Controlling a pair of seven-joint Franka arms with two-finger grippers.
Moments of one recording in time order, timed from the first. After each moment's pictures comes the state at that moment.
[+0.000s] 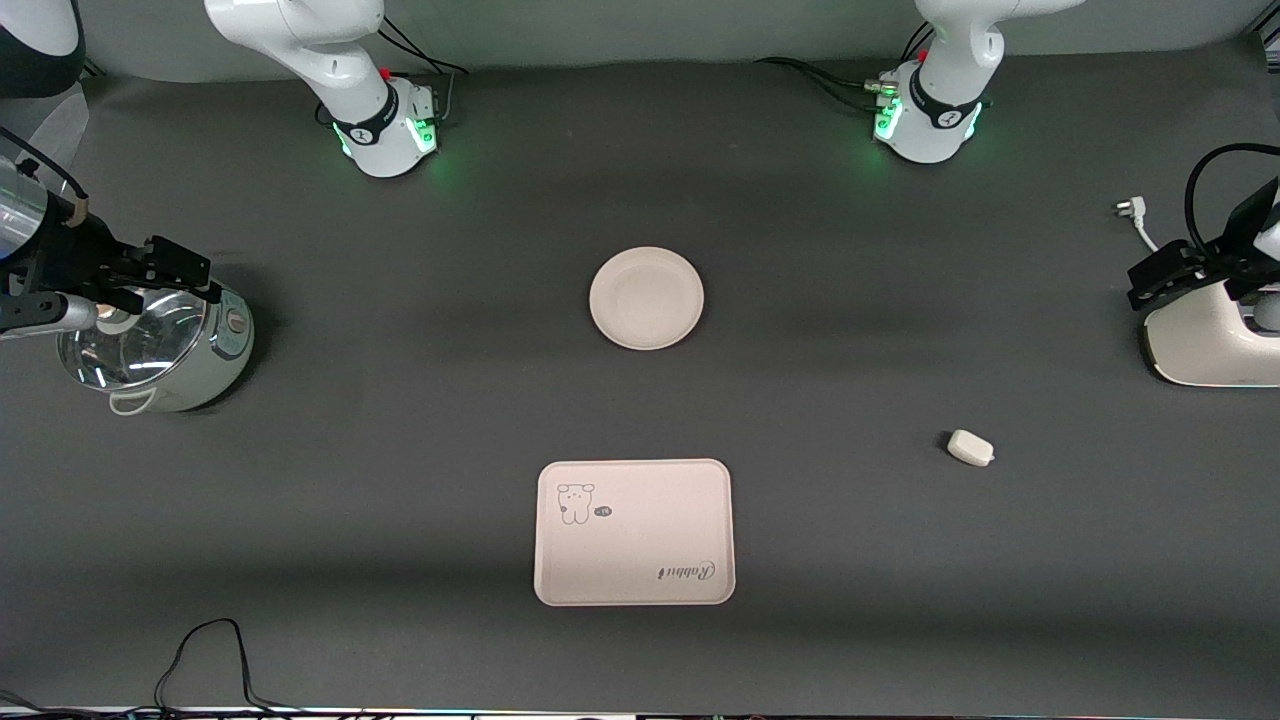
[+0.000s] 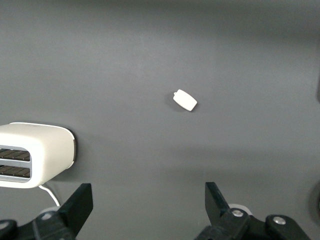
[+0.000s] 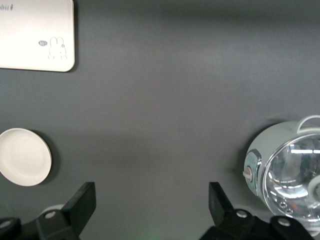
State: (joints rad) left arm 0.09 -0.02 -0.08 -1.65 0.06 1.66 -0.06; right arm 0.04 -0.01 -0.03 -1.63 0.08 1.56 -0.05
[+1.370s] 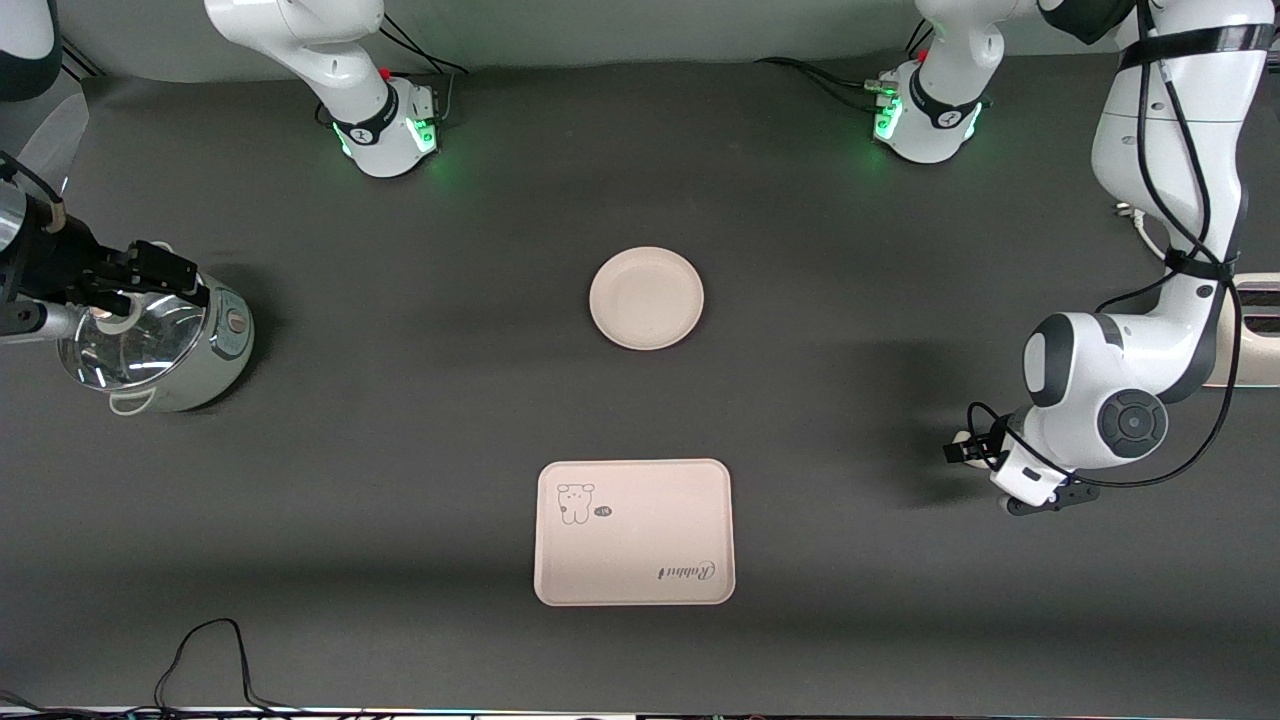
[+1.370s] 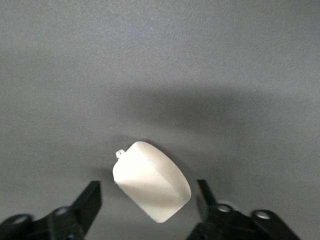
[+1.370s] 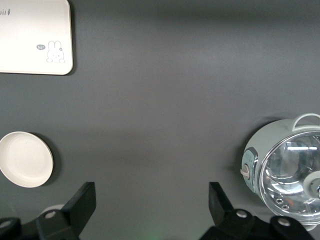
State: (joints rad) left arm 0.05 0.62 -0.09 -1.76 0.06 2.24 -0.27; right arm 0.04 0.06 -0.04 -1.53 0.08 1.53 -0.04
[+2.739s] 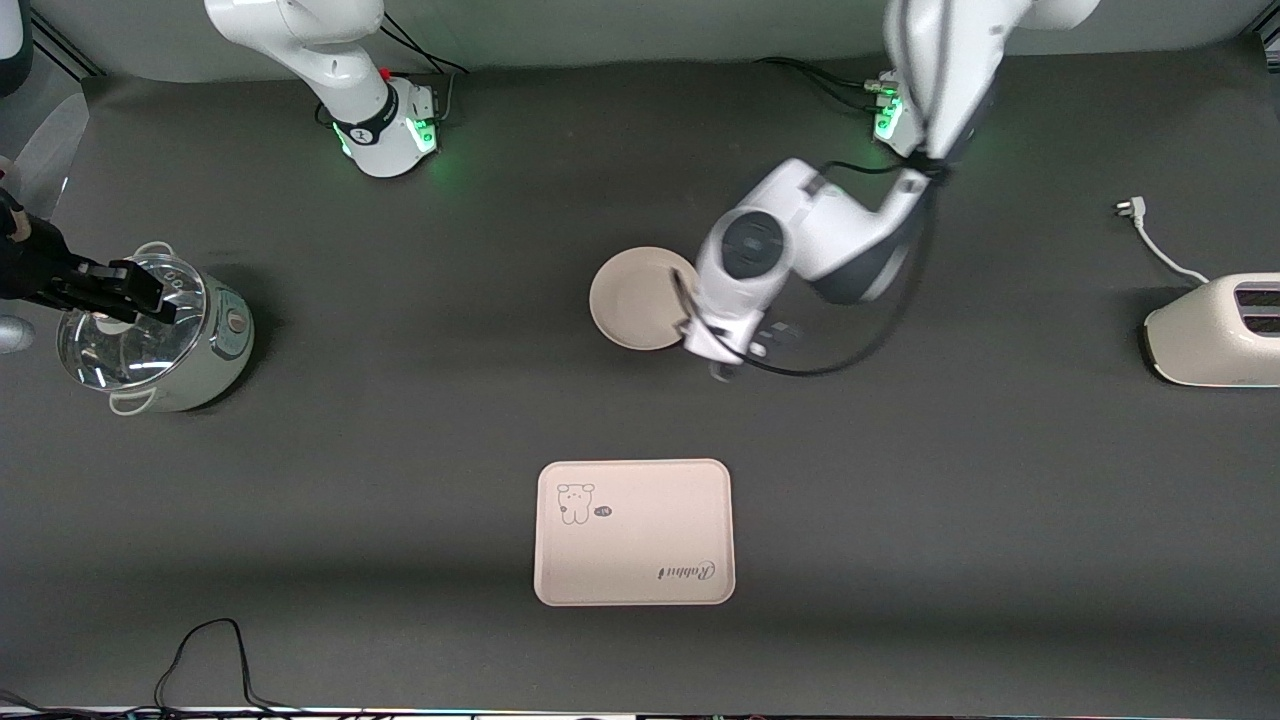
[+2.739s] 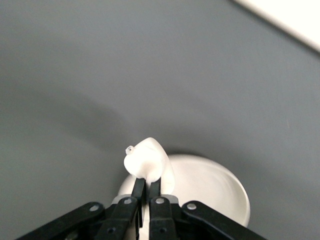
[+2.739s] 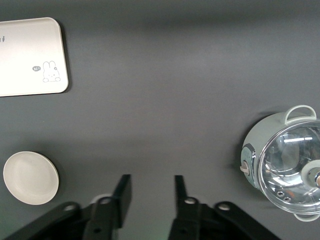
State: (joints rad) left arm -0.44 0.49 -0.37 -1.77 -0.01 2.17 -1.29; right arm 0.03 0.08 -0.05 -1.48 0.07 1.51 0.05
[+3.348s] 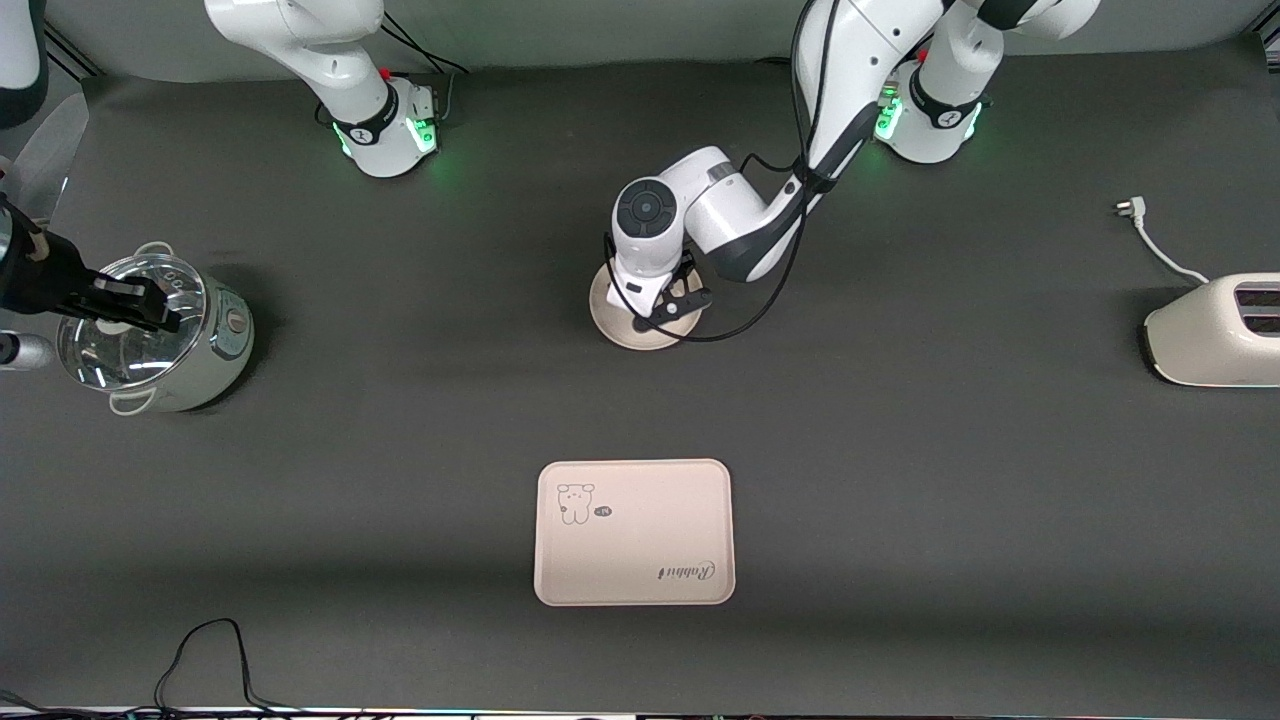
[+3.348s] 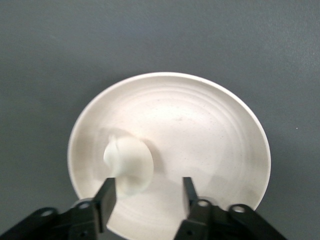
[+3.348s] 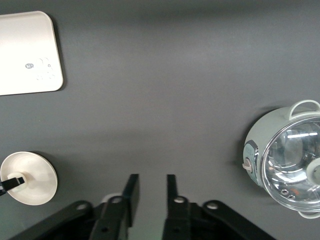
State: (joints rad) left arm -0.60 0.59 -0.36 -1.75 0.05 2.19 -1.34; right arm 0.03 0.12 -0.05 -1.48 0.07 1.51 0.07
